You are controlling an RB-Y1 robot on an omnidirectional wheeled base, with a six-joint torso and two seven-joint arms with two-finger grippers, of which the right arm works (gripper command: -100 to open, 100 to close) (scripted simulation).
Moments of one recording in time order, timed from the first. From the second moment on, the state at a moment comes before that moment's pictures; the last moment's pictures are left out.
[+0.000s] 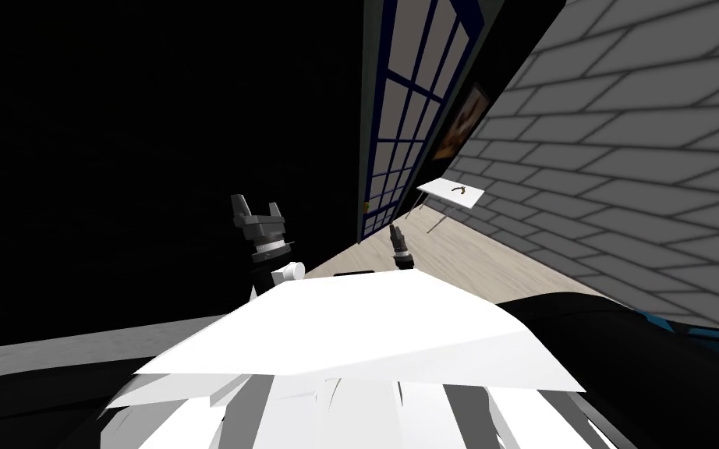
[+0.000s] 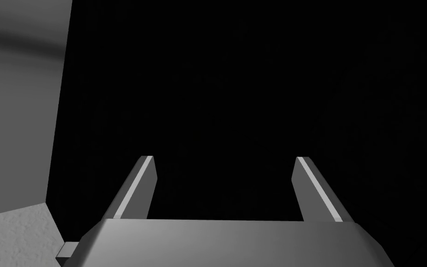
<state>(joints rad) 0.48 -0.10 0.04 -1.74 0.15 -0.75 0.52</state>
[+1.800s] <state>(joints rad) 0.47 -0.11 0.02 -1.40 0.27 -0.87 0.87</state>
